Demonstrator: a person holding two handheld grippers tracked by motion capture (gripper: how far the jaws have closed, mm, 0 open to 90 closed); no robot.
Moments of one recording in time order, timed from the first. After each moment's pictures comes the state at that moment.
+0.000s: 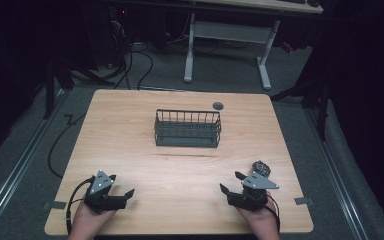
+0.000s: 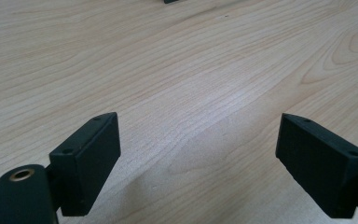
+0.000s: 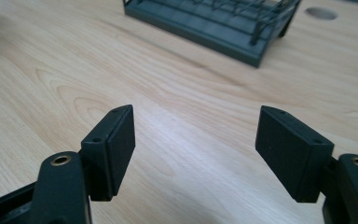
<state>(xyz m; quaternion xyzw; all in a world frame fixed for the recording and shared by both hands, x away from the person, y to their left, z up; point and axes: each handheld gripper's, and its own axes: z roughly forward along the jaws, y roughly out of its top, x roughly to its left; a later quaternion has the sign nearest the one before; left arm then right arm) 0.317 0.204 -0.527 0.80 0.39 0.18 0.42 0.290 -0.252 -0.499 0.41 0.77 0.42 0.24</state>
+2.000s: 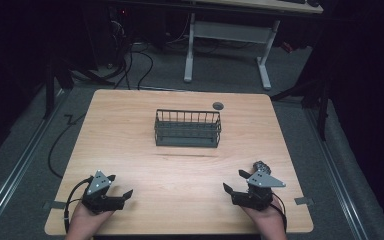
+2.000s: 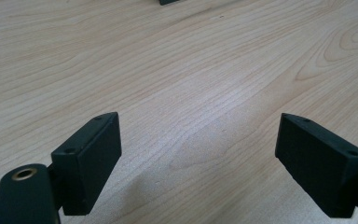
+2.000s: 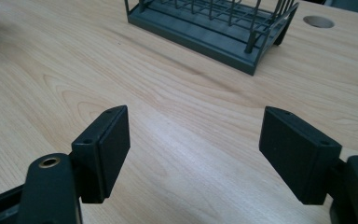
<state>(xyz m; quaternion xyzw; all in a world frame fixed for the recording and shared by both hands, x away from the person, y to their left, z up) 0.318 0.209 -0.528 0.81 0.38 0.17 0.42 0.290 -0.265 -0.489 0.40 0.77 0.43 0.23</state>
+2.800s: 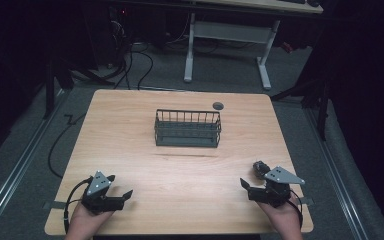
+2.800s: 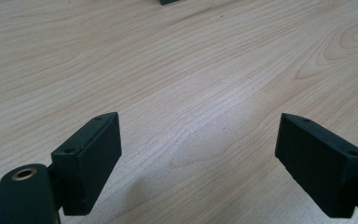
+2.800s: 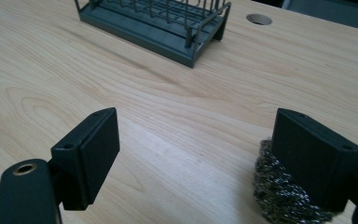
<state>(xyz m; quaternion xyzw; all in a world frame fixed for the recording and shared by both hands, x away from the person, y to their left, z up) 0.316 0.210 -0.528 0.81 0.38 0.17 0.42 0.293 -0.309 -0.478 0.43 0.76 0.41 0.27</state>
